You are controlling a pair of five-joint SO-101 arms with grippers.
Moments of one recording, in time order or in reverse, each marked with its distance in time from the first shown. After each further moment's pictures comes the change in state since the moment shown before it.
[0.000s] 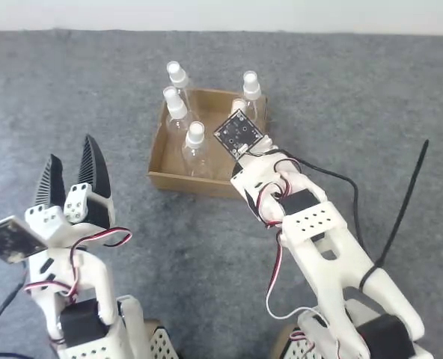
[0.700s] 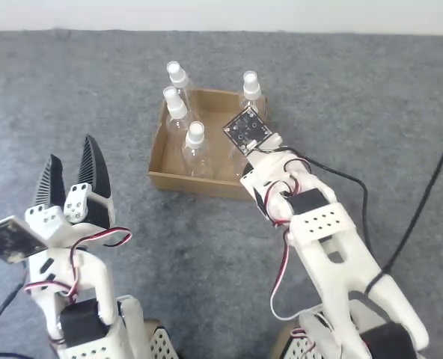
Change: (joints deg) left arm 0.0 0.0 0.0 0.0 0.0; right arm 2.8 -3.3 0.0 4.8 0.0
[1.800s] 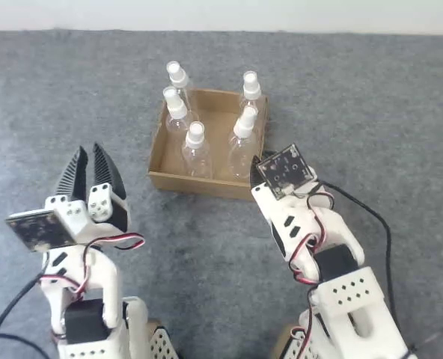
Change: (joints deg) left arm 9.0 0.0 0.0 0.0 -9.4; right arm 0.0 -35.0 19.5 -6.0 -6.0
